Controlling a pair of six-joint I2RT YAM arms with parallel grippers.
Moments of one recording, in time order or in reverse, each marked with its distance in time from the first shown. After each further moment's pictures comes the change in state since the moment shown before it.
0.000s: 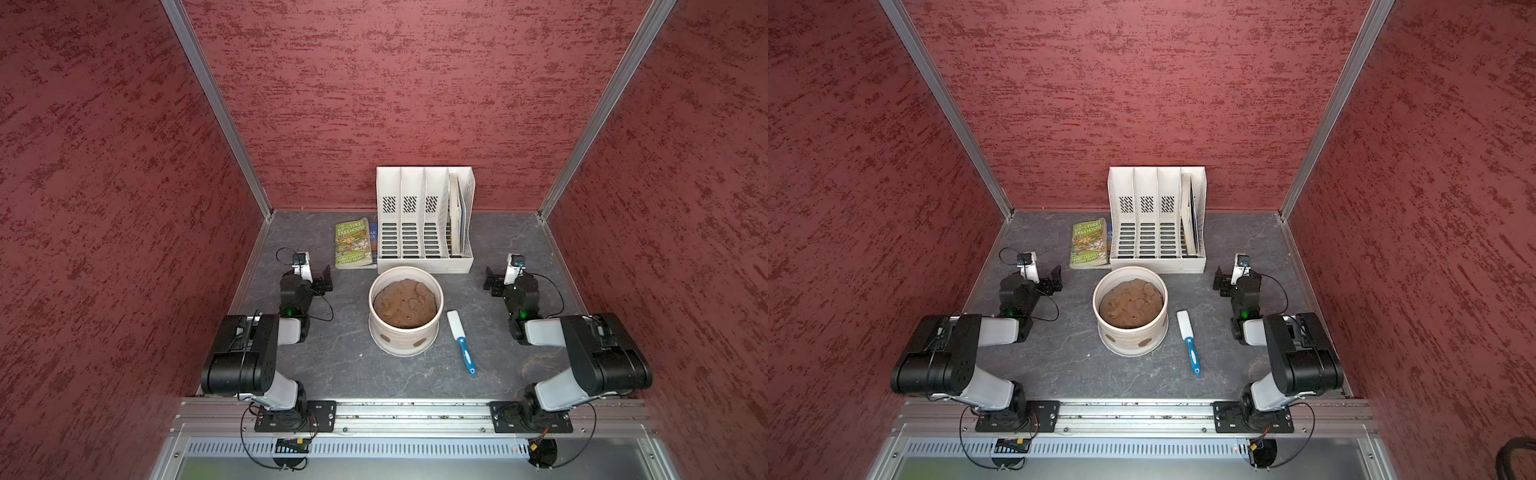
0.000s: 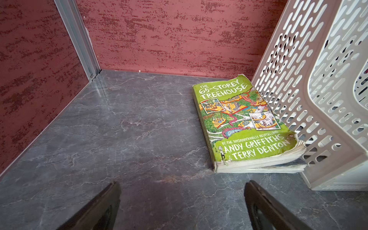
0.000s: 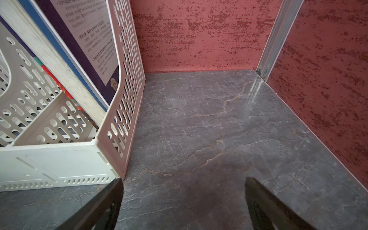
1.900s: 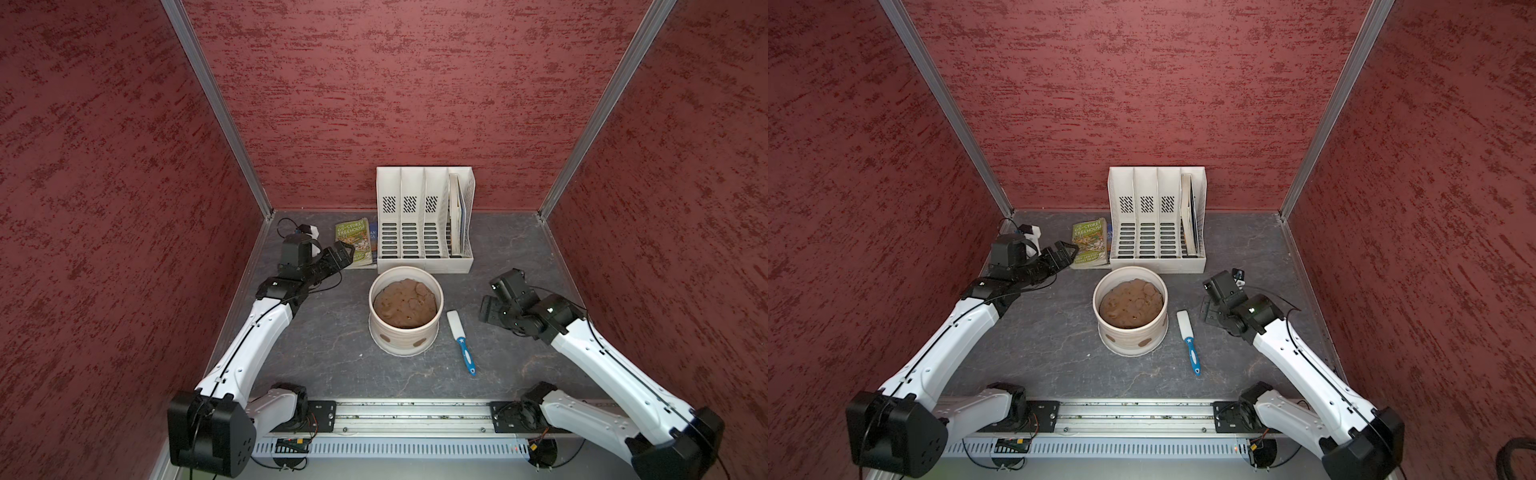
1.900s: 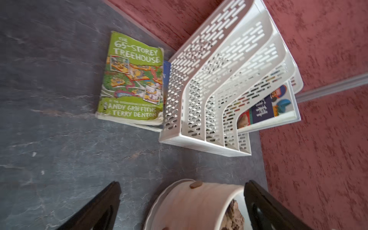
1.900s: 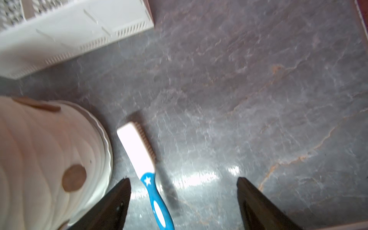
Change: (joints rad) left arm -0.236 -0.393 0.567 -1.214 0.218 -0.603; right arm 0.517 -0.550 0.536 -1.979 0.129 0.734
